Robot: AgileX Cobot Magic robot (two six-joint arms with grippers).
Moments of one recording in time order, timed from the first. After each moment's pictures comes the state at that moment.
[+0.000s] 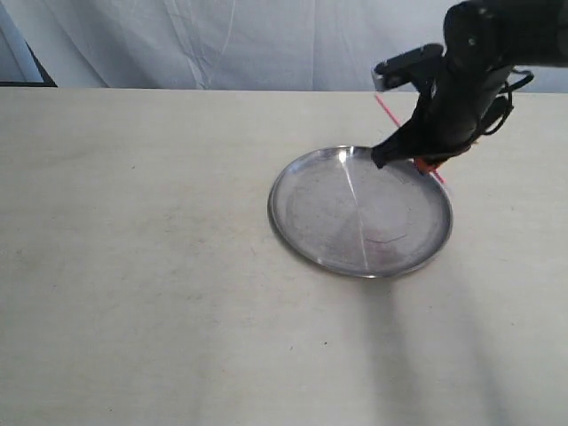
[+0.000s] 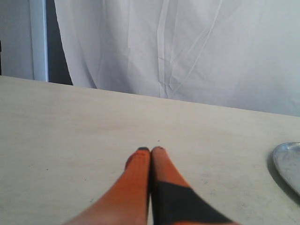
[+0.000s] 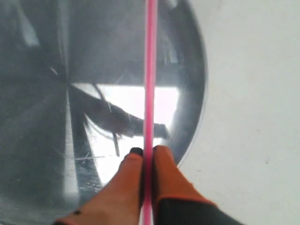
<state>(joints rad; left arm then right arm) -0.16 0.00 0.00 0.39 0.18 -0.56 0.21 1.86 -1.33 -0.18 0.83 0.01</state>
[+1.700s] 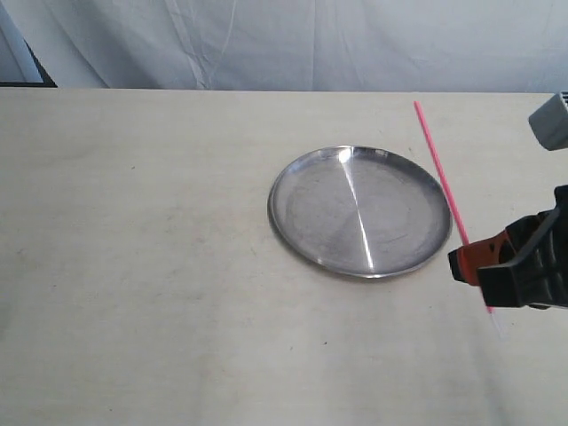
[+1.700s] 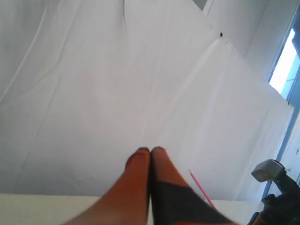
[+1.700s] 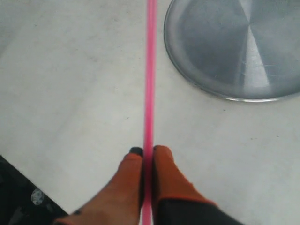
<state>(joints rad) -0.16 0.04 -0.05 0.97 -0.59 -1.52 0.21 0.85 -0.63 0.54 0.83 -0.34</state>
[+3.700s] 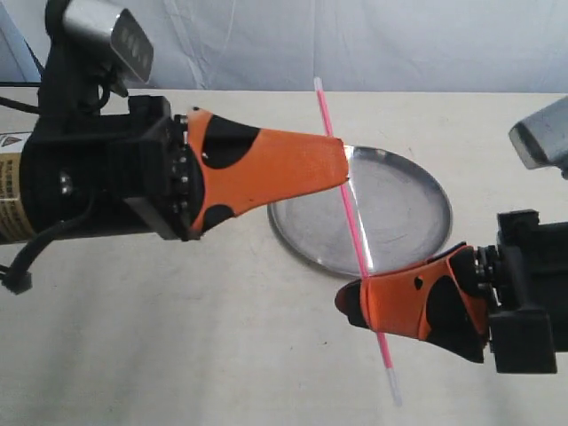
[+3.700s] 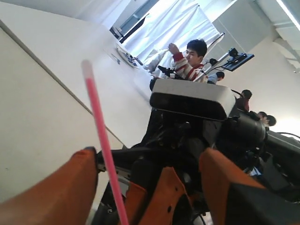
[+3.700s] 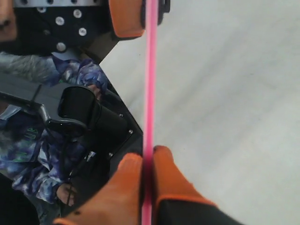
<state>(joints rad) -0.63 1.25 -0.64 1.13 -1.00 -1.71 0.21 0.90 -0.48 1.36 1.02 -0.97</state>
